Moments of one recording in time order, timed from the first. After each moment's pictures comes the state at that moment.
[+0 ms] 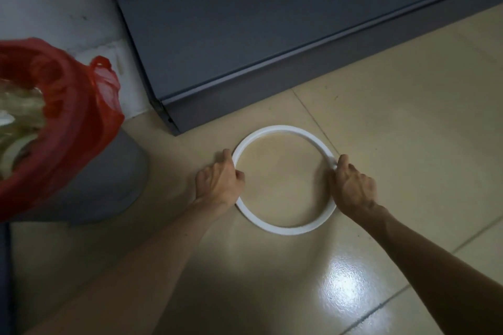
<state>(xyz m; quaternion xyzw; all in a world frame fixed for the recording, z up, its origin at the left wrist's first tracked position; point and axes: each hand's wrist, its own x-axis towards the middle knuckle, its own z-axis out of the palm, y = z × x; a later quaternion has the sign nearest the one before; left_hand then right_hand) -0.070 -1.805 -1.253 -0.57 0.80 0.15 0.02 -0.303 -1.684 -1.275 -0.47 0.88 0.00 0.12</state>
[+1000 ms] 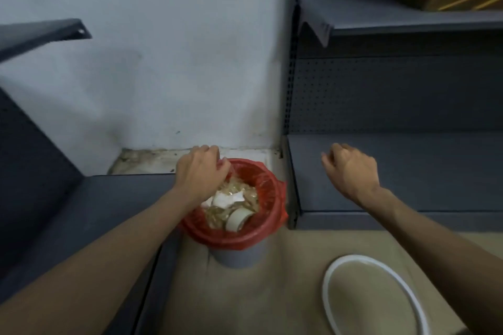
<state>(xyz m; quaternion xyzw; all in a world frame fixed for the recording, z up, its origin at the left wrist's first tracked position) 0.179 -1.880 -0.945 -0.69 0.70 -0.05 -0.18 -0.119 -1.899 -0.959 -0.71 0.67 -0.20 -0.06</state>
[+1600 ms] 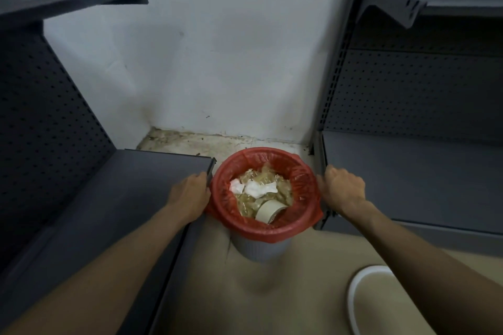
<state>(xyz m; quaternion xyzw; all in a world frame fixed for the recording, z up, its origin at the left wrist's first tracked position) 0.278 -1.850 -1.033 -0.77 0.64 0.06 -0.04 -0.027 -1.915 -1.028 -0.72 0.69 -0.04 -0.01</state>
